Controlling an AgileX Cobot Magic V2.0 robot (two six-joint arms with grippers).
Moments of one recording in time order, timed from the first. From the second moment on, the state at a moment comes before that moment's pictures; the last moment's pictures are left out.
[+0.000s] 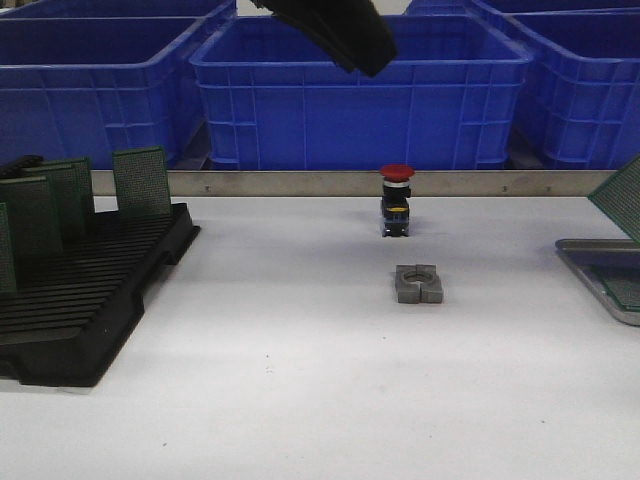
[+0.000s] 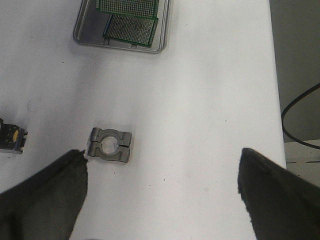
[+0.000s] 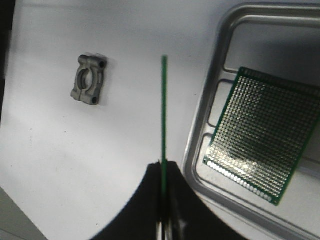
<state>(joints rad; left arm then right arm) -0.49 1.96 -1.88 -0.73 1.23 1.12 -0.41 1.90 -1.24 0.85 1.13 -0.90</state>
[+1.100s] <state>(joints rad) -0.49 1.96 -1.88 -0.73 1.23 1.12 -0.41 1.98 -1.24 0.84 1.04 -0.89</state>
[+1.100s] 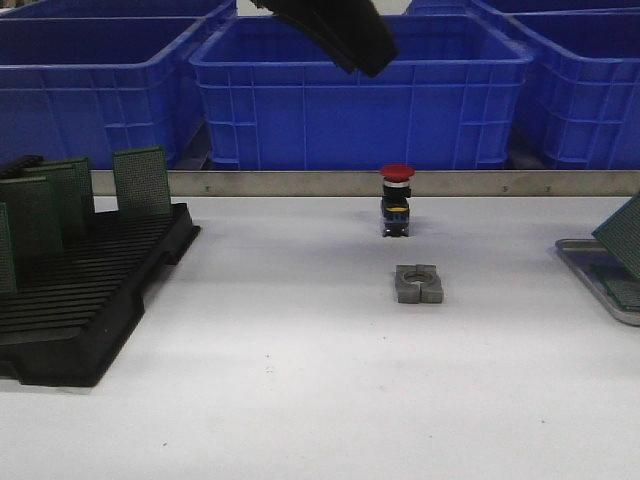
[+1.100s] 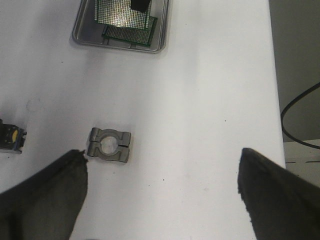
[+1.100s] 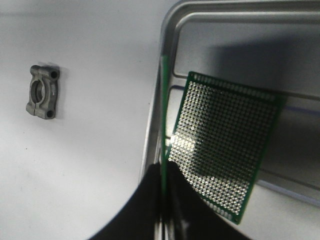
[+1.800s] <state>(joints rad) -0.49 1.96 -1.88 -0.74 1.23 1.12 -0.41 1.98 -1.24 0.84 1.03 -0.88</state>
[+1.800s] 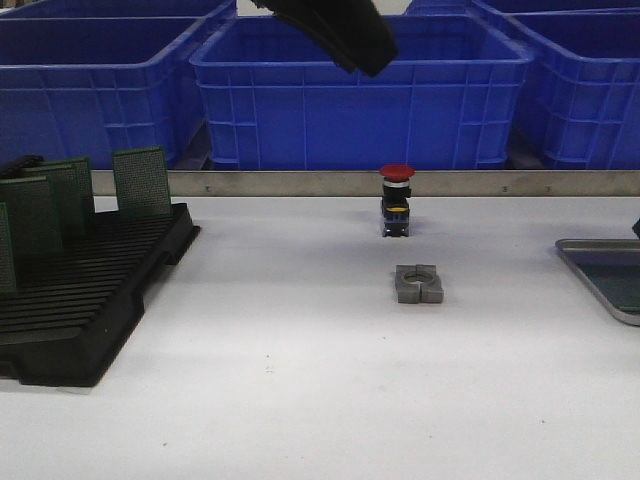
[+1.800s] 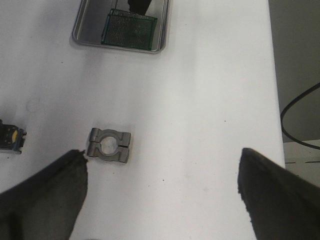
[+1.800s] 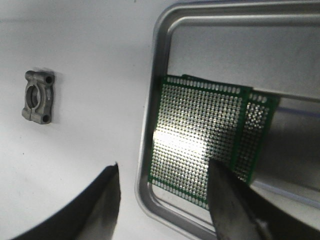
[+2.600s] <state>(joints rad) -0.49 1.81 -1.86 -0.58 1.02 0.76 -0.34 1.74 -1.24 0.92 0.93 -0.89</state>
